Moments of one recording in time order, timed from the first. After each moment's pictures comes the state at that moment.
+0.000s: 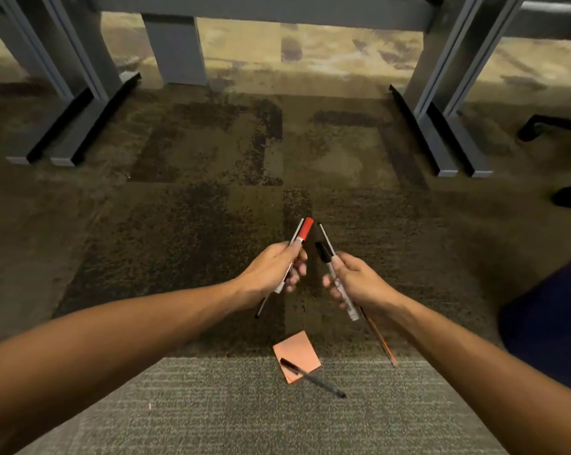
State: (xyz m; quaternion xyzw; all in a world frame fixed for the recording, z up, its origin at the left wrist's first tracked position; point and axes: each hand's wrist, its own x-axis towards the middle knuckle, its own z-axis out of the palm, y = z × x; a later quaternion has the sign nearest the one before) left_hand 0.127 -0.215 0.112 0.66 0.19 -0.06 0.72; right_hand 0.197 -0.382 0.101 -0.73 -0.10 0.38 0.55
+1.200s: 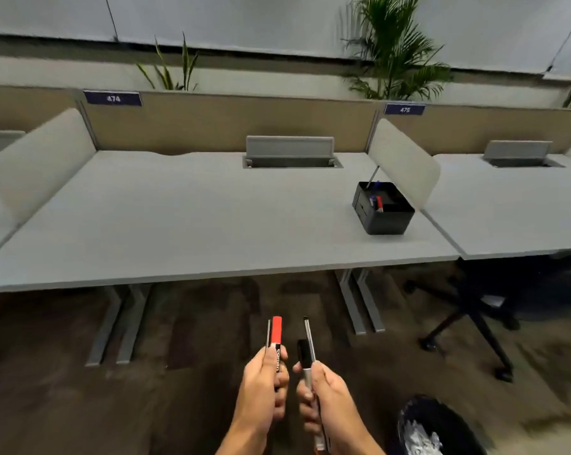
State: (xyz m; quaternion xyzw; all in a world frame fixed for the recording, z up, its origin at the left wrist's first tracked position) left_hand 0.071 -0.227 0.866 0.54 0.26 0.04 0.80; right_hand 0.114 -0.350 0.868 -0.64 0.02 0.36 0.68
